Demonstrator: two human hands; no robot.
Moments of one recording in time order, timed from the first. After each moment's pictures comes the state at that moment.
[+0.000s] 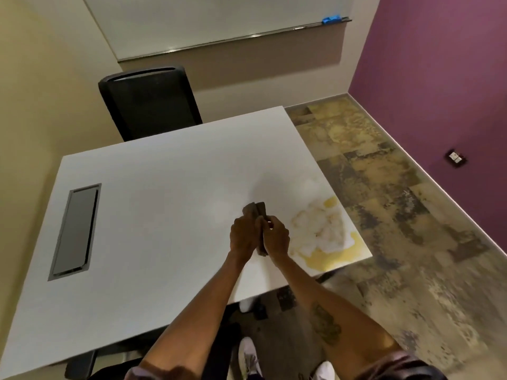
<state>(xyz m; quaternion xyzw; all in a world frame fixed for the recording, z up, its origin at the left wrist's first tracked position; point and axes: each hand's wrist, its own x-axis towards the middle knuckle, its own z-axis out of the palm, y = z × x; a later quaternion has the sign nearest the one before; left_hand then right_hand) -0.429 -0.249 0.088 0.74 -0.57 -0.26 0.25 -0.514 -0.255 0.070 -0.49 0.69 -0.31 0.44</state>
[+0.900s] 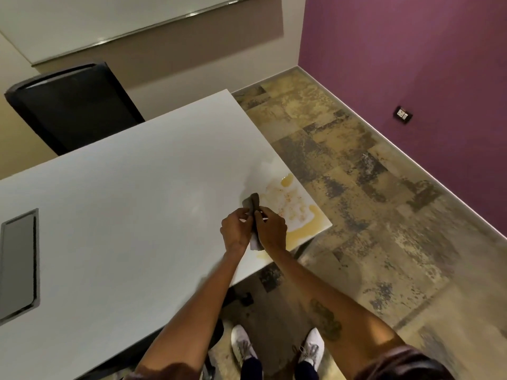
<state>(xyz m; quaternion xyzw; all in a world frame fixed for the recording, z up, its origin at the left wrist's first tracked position) -0.529 -0.259 0.053 0.76 -0.50 -0.34 0.26 -0.620 -0.250 0.047 -0.48 0.72 -0.35 0.37</state>
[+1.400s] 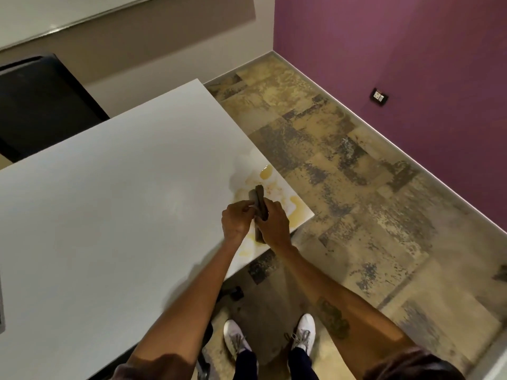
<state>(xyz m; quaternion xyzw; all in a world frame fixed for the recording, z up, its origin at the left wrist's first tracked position) -0.576 -0.284 0.040 0.70 -0.54 -0.41 0.22 -0.685 -0.253 0.023 -0.53 0.72 -0.28 0.34</state>
